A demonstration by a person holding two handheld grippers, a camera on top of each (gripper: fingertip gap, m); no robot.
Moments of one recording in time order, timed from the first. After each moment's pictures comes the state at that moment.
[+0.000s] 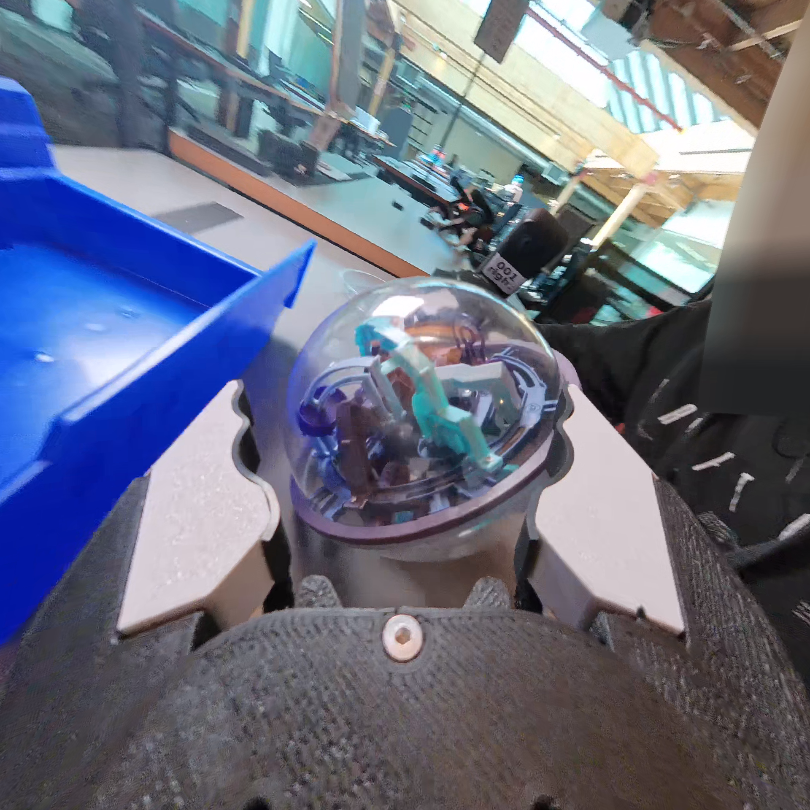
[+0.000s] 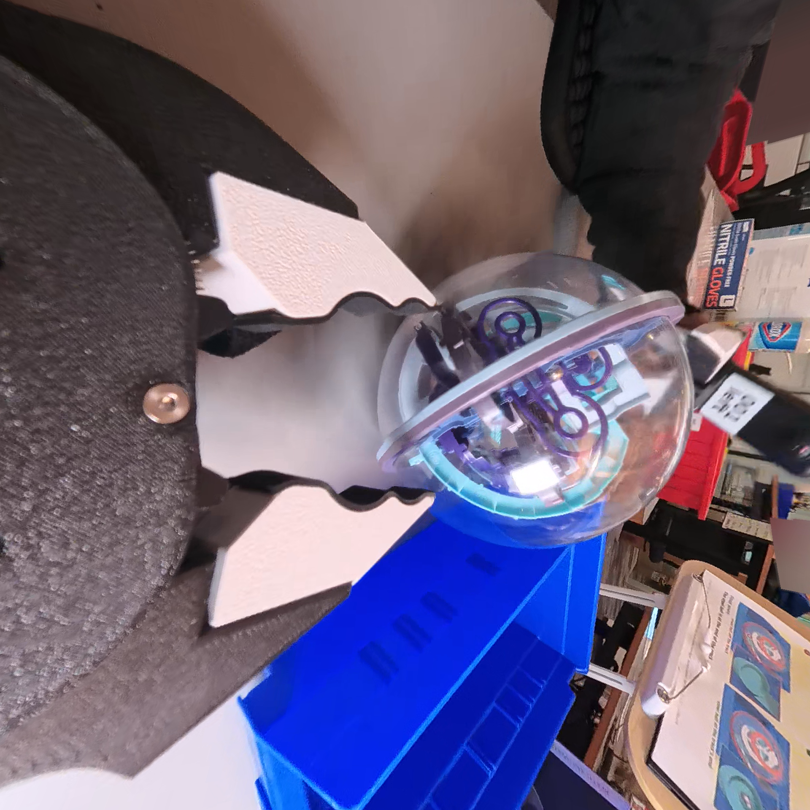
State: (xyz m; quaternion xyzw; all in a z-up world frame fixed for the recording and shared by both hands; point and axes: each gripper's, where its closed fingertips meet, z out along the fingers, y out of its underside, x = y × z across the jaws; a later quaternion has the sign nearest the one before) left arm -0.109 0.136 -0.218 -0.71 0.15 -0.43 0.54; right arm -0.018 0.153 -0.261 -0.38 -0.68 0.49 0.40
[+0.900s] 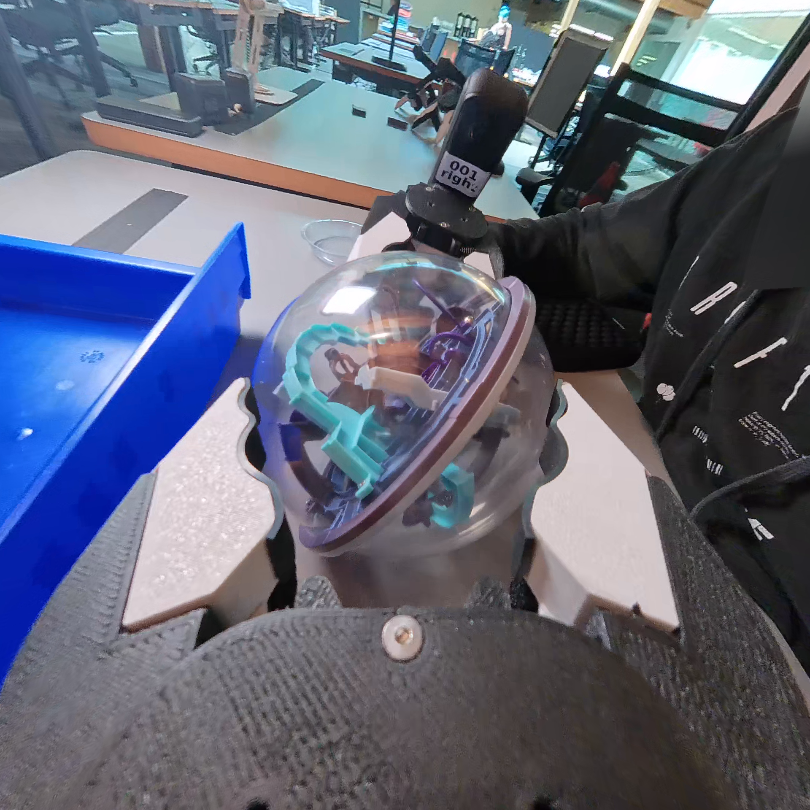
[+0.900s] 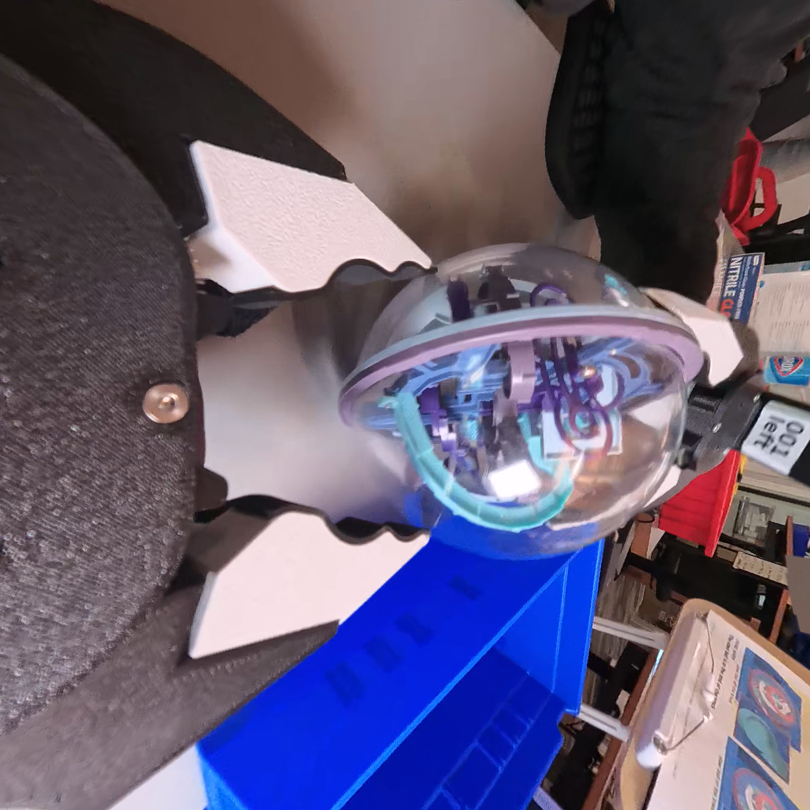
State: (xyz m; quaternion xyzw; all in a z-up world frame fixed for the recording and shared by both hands) left arm -0.078 0.121 -0.221 -0.73 0.30 -0.35 0.50; right arm -0.024 0.146 -0.258 -0.36 -0.70 0.49 0.37
